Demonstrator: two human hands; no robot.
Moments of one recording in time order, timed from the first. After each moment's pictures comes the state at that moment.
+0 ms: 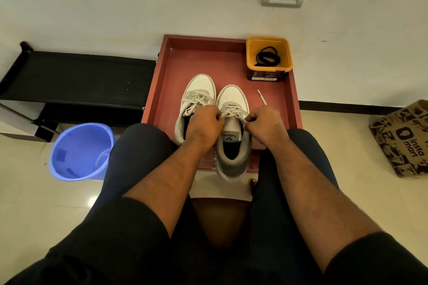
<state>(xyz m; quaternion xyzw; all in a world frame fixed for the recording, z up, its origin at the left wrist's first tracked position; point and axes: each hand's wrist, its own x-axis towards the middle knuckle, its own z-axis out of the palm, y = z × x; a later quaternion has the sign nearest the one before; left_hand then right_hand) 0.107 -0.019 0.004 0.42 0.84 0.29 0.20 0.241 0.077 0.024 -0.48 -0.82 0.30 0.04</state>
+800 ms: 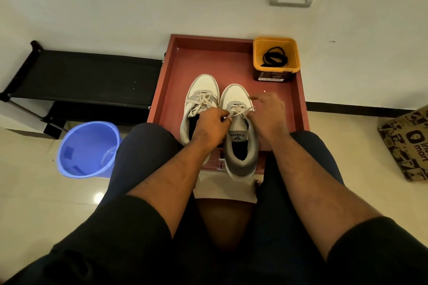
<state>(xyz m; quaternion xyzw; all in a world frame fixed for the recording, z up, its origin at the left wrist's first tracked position) 0.107 -0.018 -0.007 0.35 0.79 0.39 0.32 0.225 0.089 0.007 -0.48 -0.82 0.27 0.17</state>
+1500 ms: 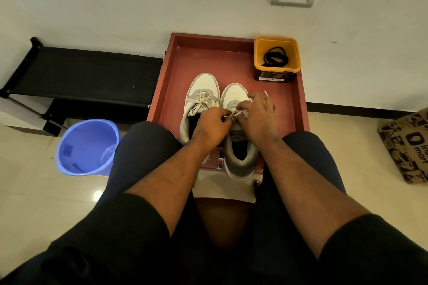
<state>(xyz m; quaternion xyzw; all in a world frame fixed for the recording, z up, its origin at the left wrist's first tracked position) 0.108 -0.019 0.001 0.39 0.79 0.38 0.29 0.215 0.072 0.006 -0.41 -0.89 0.16 0.11</state>
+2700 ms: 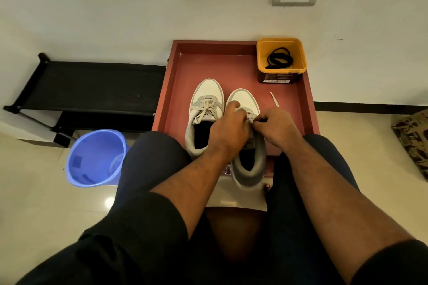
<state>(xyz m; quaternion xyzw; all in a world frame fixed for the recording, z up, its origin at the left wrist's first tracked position) 0.129 -0.004 0.007 0.51 0.82 0.25 0.13 0.234 0.089 0.015 -0.47 -0.81 0.35 0.06</state>
